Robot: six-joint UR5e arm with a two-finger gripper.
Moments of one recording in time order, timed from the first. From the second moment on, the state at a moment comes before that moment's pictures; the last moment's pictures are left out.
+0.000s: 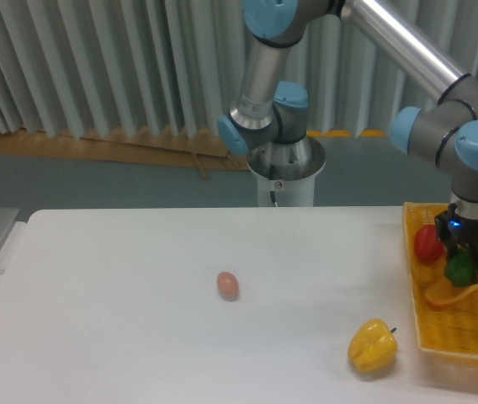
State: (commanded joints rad) arm 2.82 -1.98 -1.51 -1.11 1.66 1.72
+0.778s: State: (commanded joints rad) arm 2.80 -1.91 -1.54 -1.12 1.66 1.72
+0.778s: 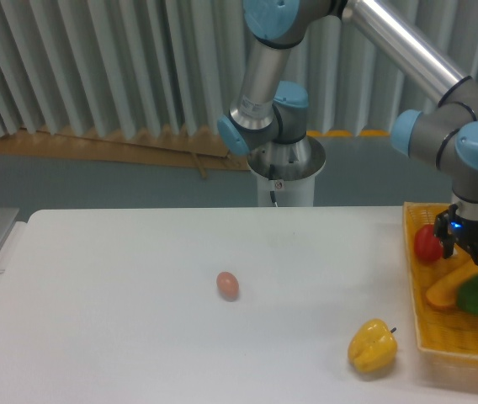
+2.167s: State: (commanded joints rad) arm 2.52 -1.66 -1.59 -1.50 1.62 1.56
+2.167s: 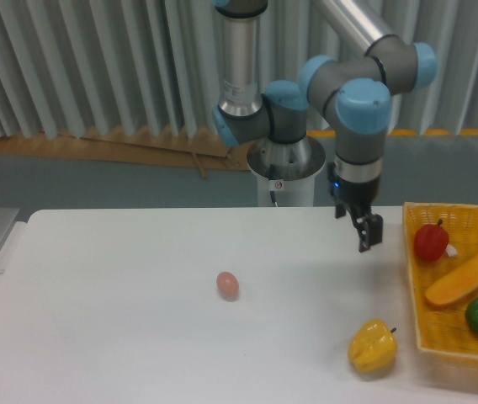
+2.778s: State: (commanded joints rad) arm 2.42 -1.59 -1.63 -1.54 1.62 1.50
